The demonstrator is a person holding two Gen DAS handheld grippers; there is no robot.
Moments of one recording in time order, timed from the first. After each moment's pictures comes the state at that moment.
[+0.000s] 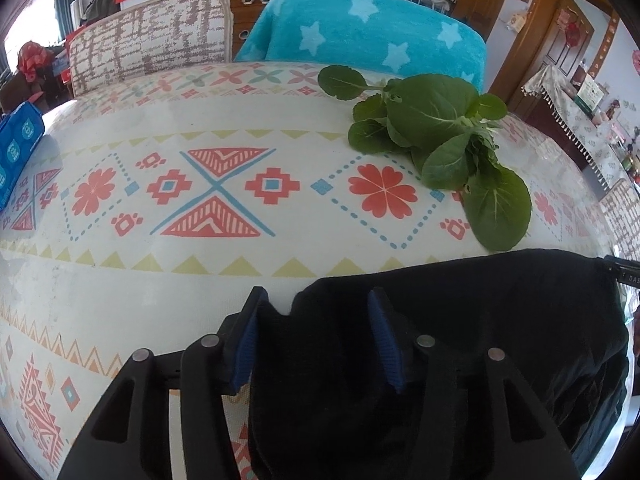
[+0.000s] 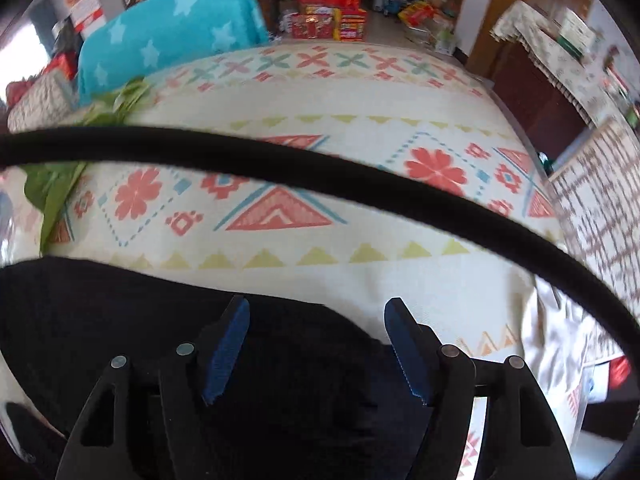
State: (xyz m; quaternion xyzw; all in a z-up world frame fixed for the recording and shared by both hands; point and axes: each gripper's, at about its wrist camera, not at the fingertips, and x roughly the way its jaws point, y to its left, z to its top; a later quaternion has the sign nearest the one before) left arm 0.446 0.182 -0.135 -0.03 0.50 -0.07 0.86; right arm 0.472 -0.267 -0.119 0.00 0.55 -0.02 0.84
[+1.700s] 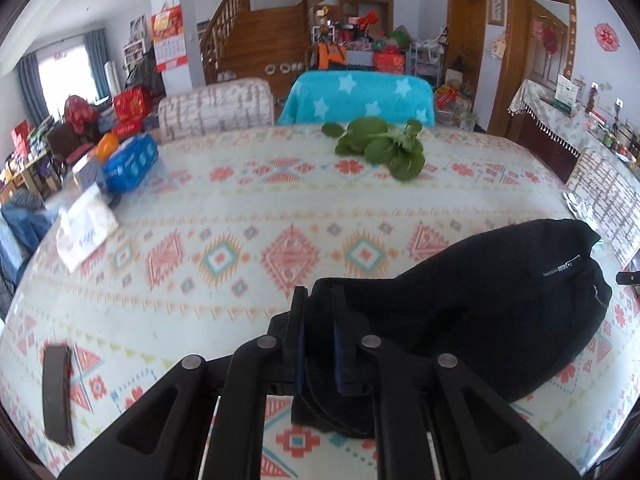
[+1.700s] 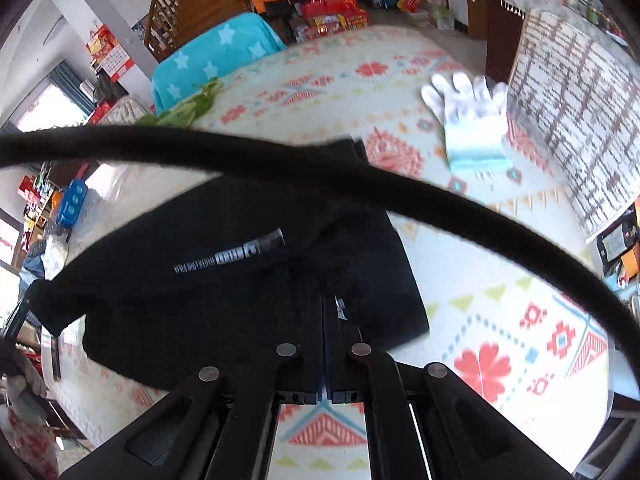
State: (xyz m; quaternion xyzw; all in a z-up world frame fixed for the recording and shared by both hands) left arm 0.159 0.176 -0.028 0.01 0.39 -0.01 0.92; right arm 0.182 -0.313 -0.061 0.15 0.52 0.03 0.84
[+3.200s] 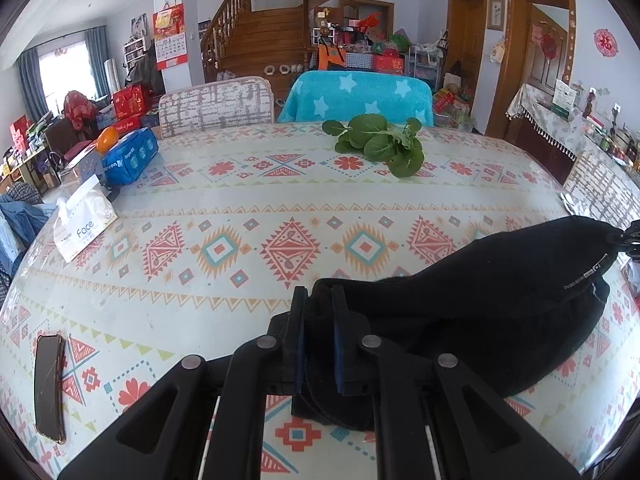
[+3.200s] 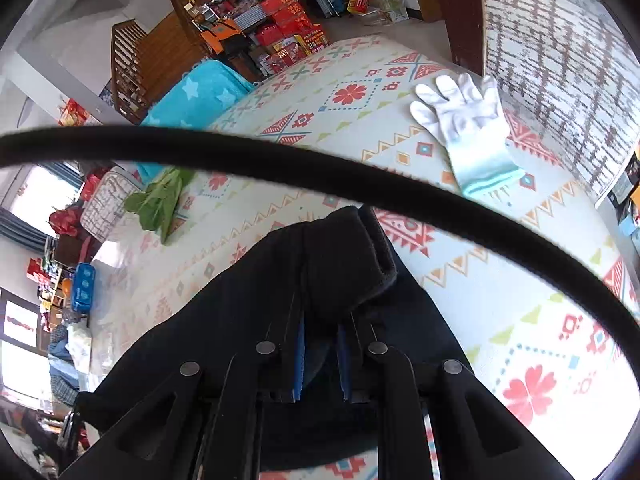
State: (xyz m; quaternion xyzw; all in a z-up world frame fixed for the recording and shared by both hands) left arm 0.147 0.182 -0.041 0.01 0.38 -0.02 0.92; right arm 0.221 -0.321 -0.048 0.28 0.48 -0.01 0.83
